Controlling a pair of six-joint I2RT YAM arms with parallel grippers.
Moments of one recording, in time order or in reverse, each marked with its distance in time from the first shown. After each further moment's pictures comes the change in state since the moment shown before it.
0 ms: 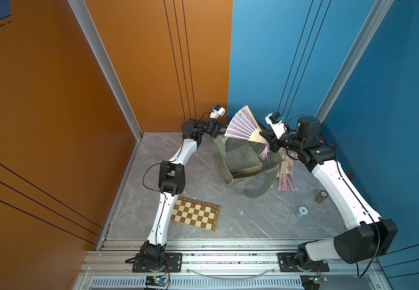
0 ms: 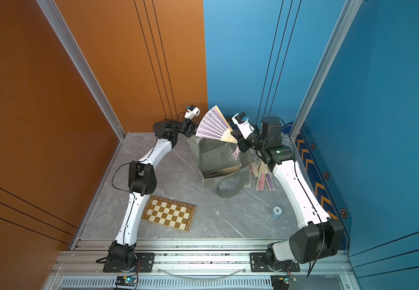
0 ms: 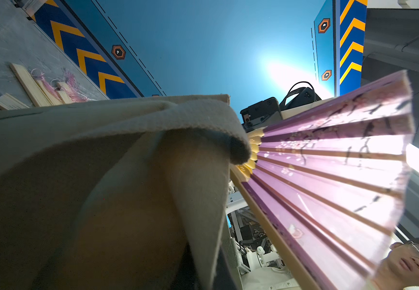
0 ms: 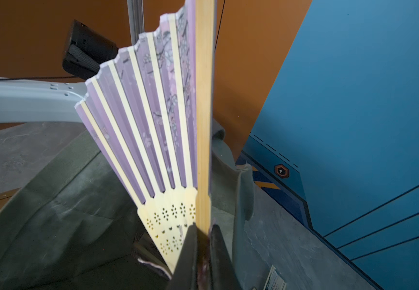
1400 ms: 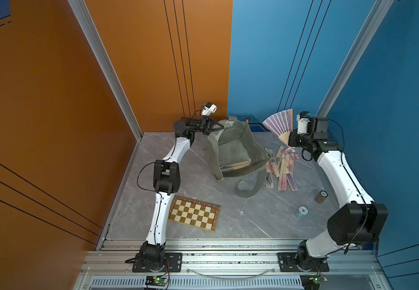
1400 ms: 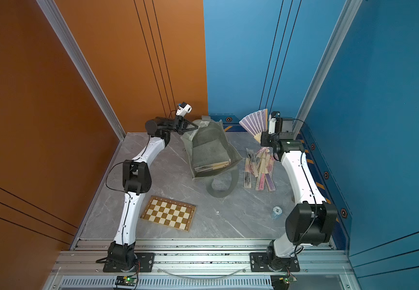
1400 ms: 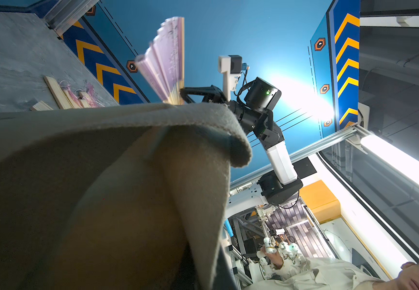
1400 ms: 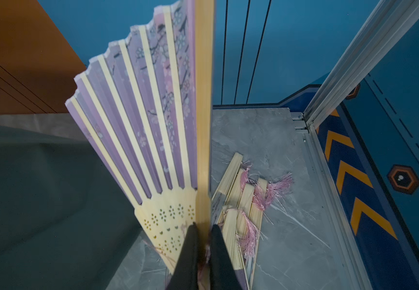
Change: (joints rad) left arm 0.059 -0.040 -0.040 0.001 0.000 0.000; right arm -0.178 0.168 0.052 -0.195 0.509 0.353
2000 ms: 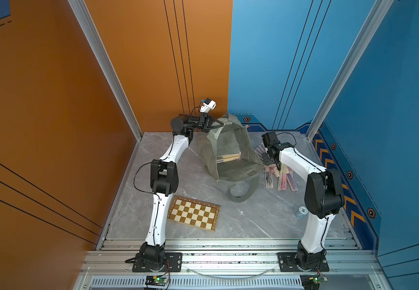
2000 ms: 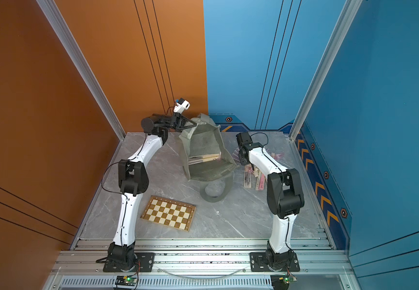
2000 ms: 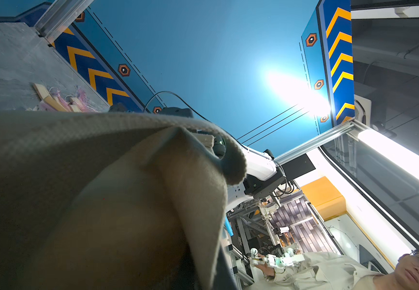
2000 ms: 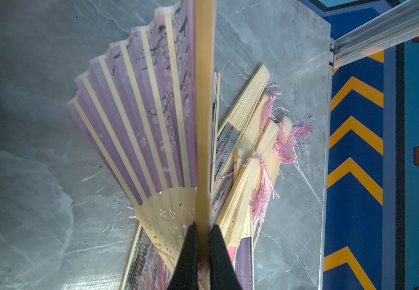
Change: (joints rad) left arm 0.004 -0.105 -0.073 0.007 0.000 0.000; right arm 0.241 0.348 0.000 -0.103 0.423 -0.077
